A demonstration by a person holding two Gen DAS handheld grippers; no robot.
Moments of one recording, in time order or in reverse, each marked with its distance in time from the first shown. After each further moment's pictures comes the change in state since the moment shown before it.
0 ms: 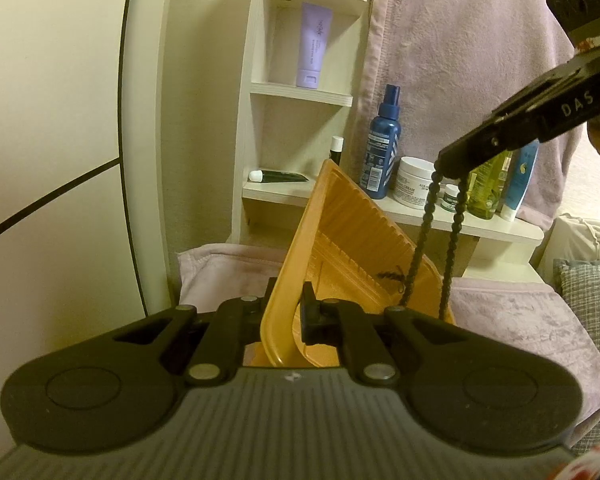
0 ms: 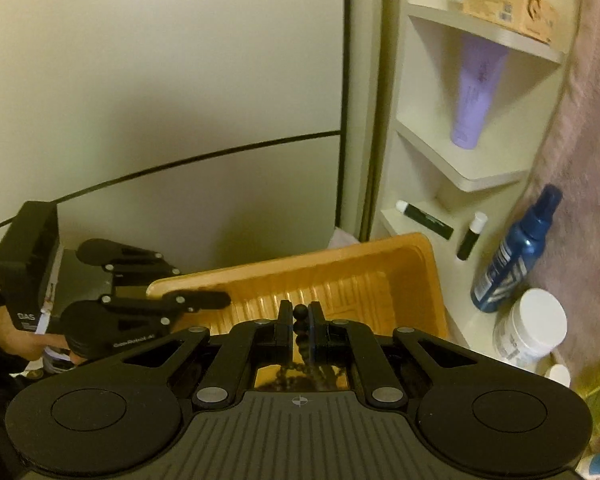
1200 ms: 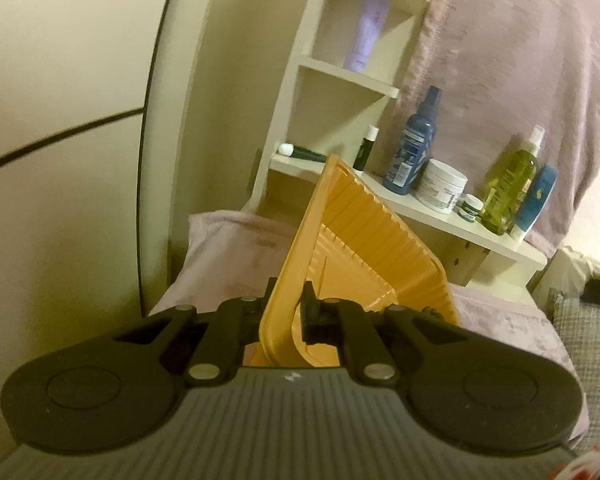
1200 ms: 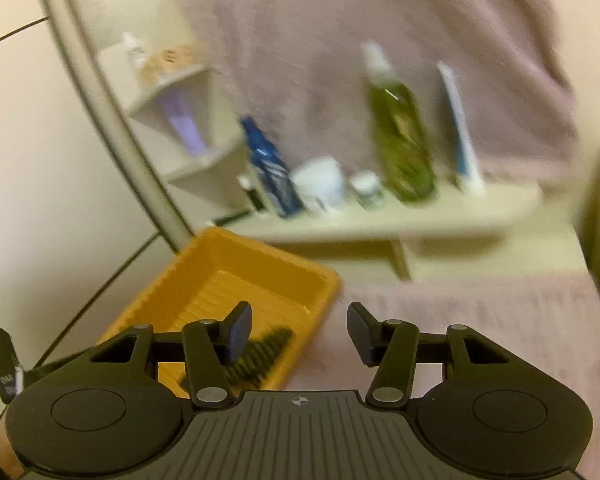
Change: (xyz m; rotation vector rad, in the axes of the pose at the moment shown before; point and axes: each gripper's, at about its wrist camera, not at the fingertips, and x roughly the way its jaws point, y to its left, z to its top) left arm 0.010 0.038 -0.014 -0.183 0.050 -0.027; right arm -0.084 0.020 -0.195 0.790 -0.424 -0.348
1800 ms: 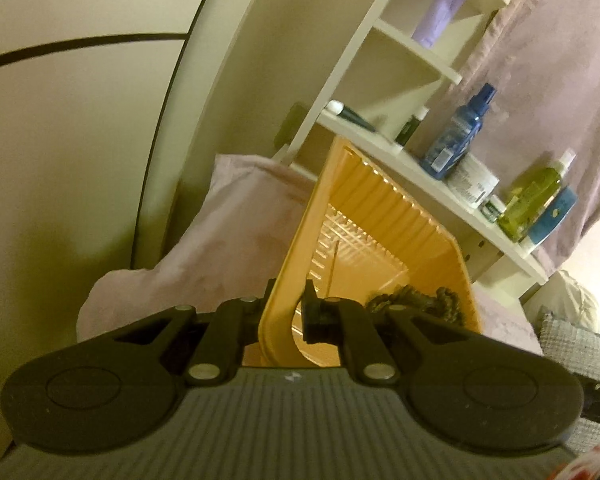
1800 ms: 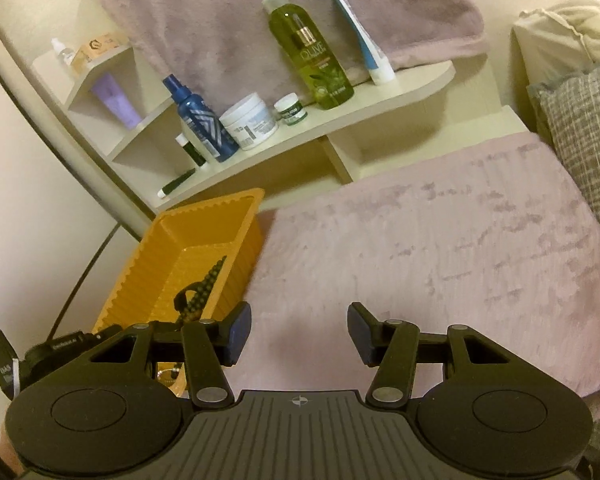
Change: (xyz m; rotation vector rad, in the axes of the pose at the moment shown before) left arm 0.021 0.052 -0.018 -0.183 0.115 -0.035; right arm -0.010 -0.027 -0.067 0.220 0.042 -0.083
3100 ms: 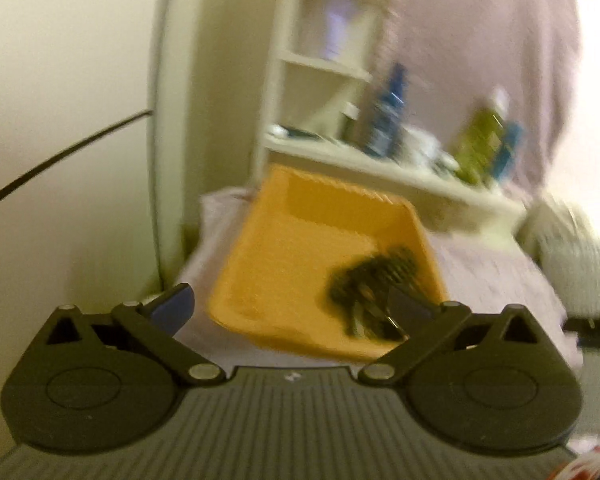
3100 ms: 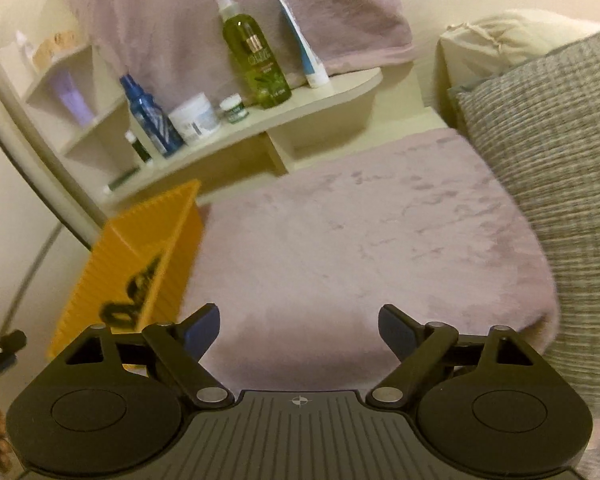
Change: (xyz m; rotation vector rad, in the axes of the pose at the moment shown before) left arm -0.093 -0.072 -0.029 0.327 -0.035 0.056; right arm -0.036 0.024 -0.034 0.008 -0.030 -0.262
